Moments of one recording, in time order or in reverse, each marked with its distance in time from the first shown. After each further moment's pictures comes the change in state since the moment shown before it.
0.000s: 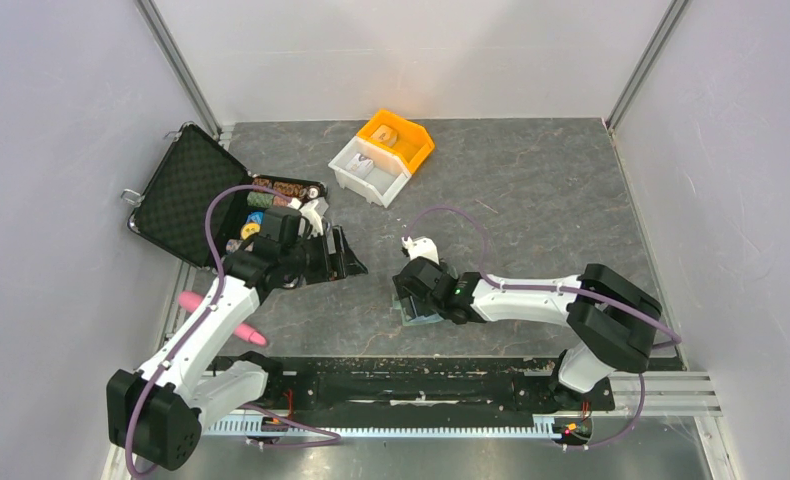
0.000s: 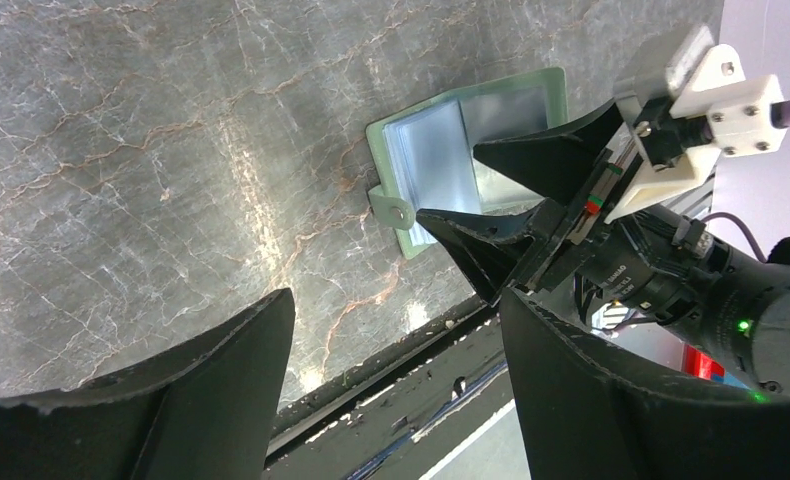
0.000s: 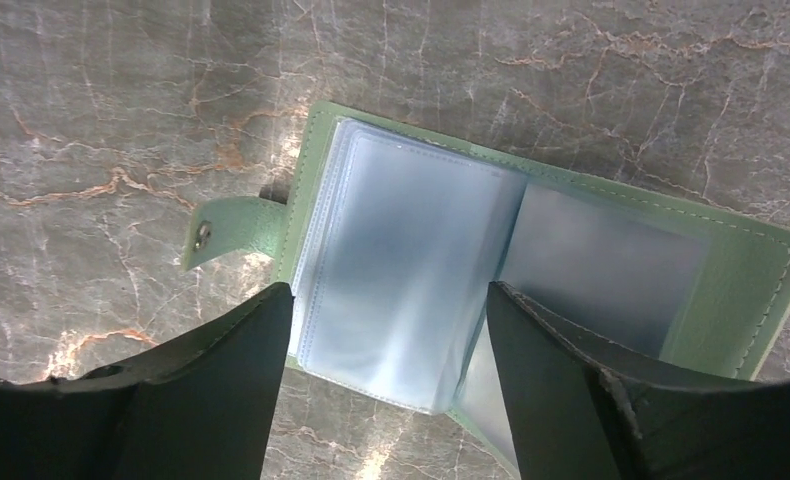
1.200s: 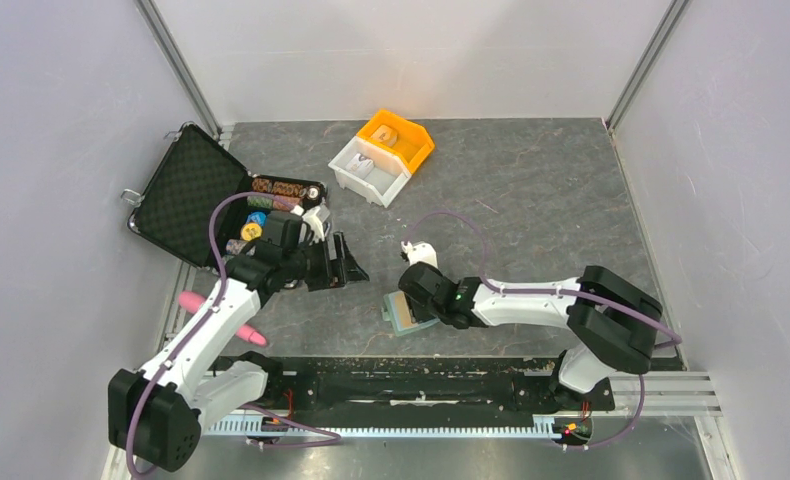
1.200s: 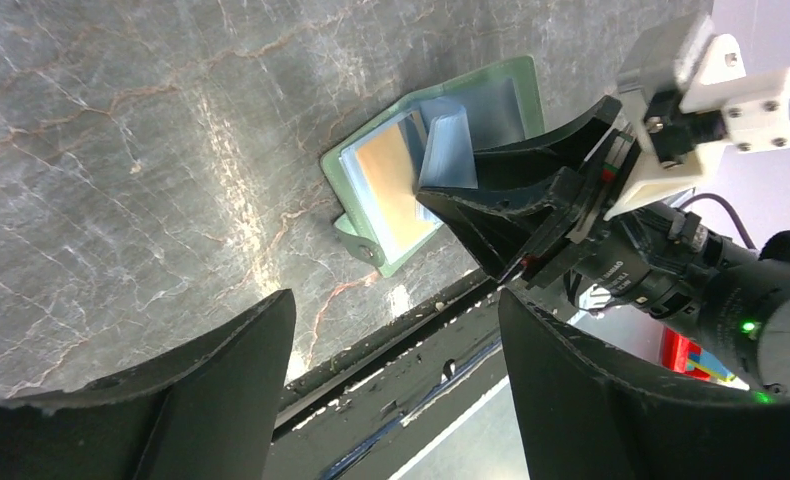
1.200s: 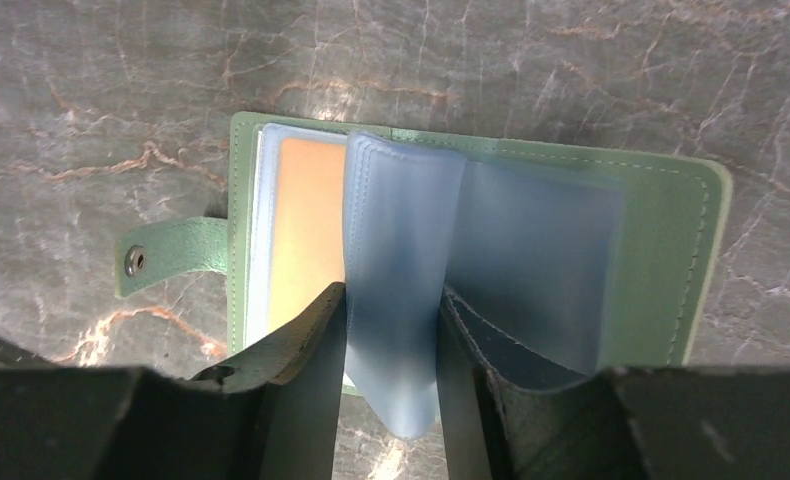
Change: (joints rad) left arm -0.001 -0.008 -0.034 -0.005 0.037 -0.015; right arm 0.024 0.002 -0.014 0.027 -0.019 0.027
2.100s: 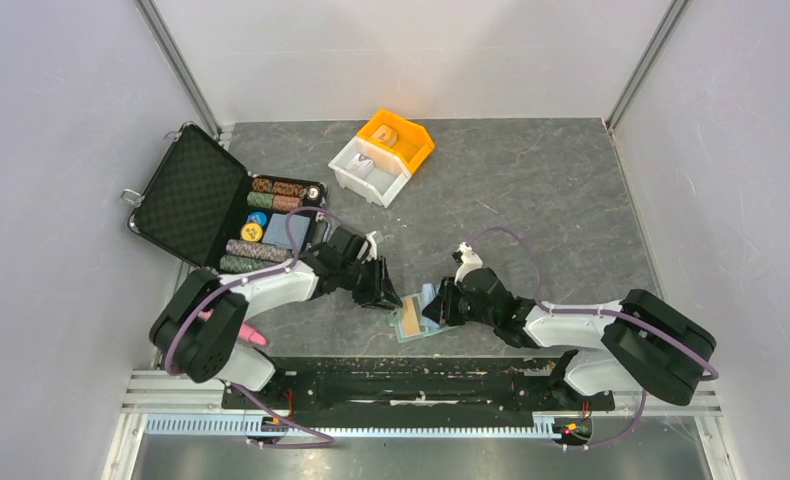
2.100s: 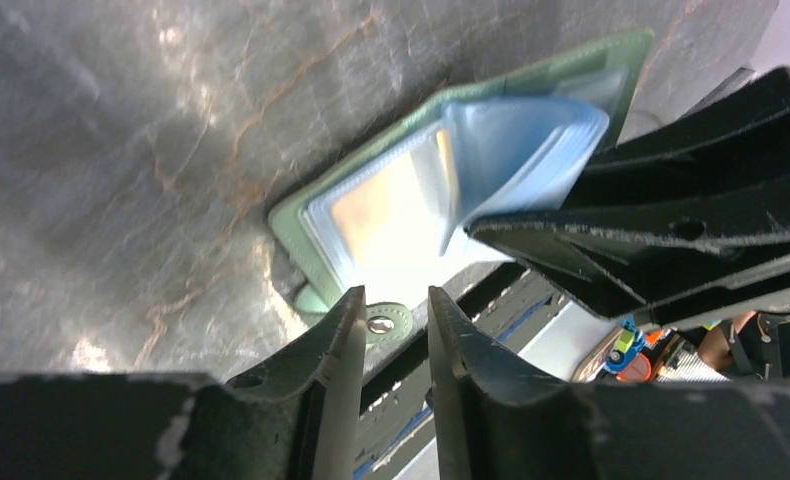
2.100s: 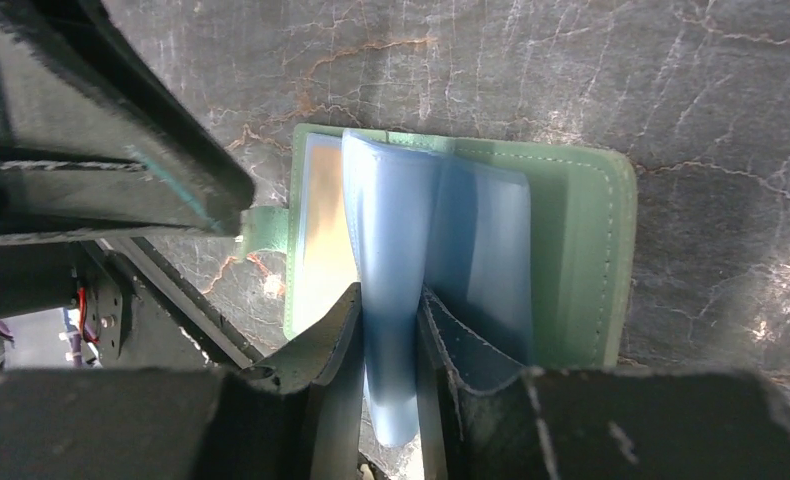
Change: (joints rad) left arm -0.272 0.439 -0.084 0.397 0.028 -0.213; right arm -0.203 -0.260 -0.478 0.564 -0.383 0.186
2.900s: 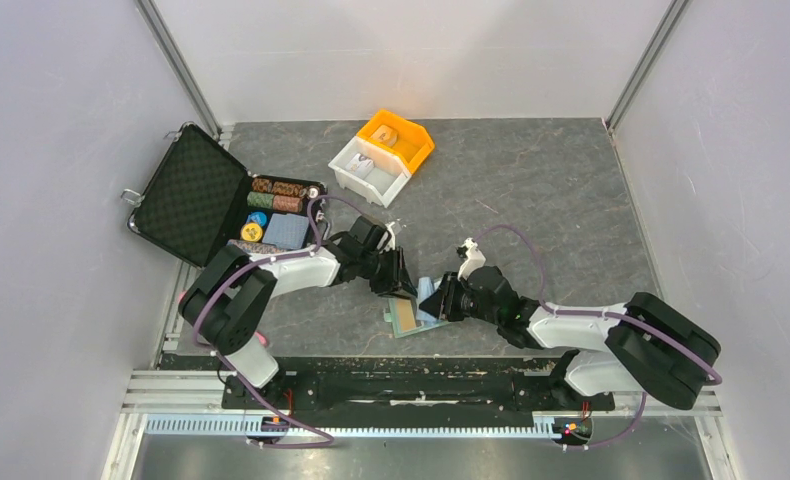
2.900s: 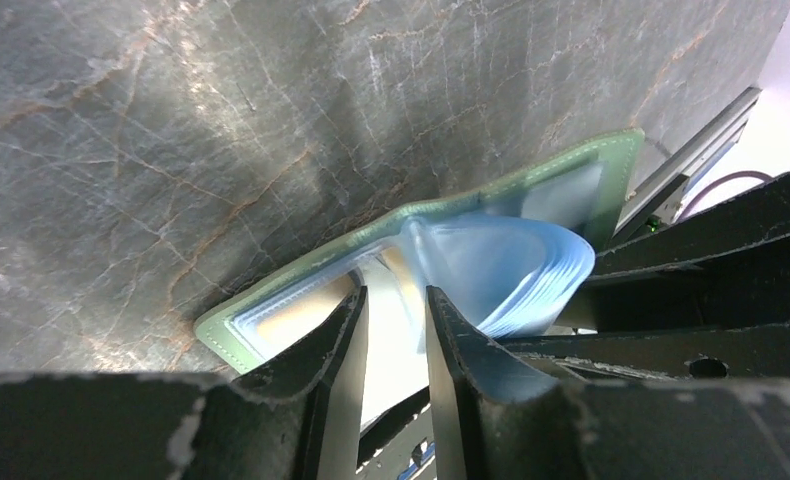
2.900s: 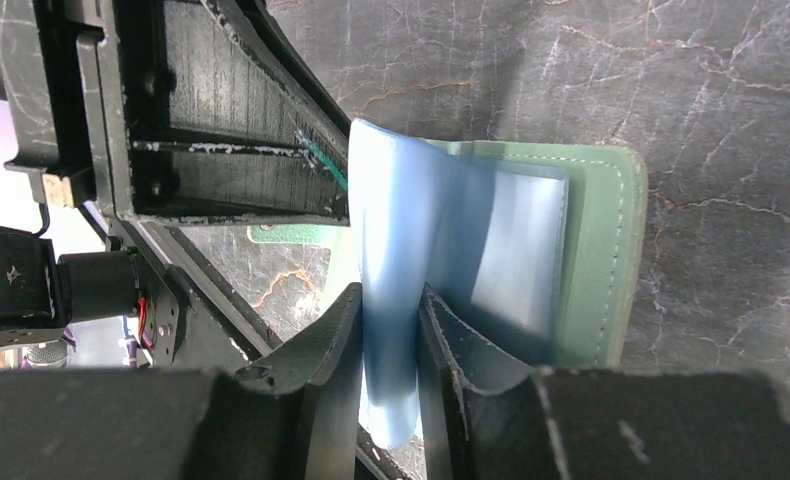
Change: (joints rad) left arm -0.053 0.203 0.163 0.061 -0.039 -0.005; right arm -0.031 -0.029 -0.031 0.107 -0.045 0.043
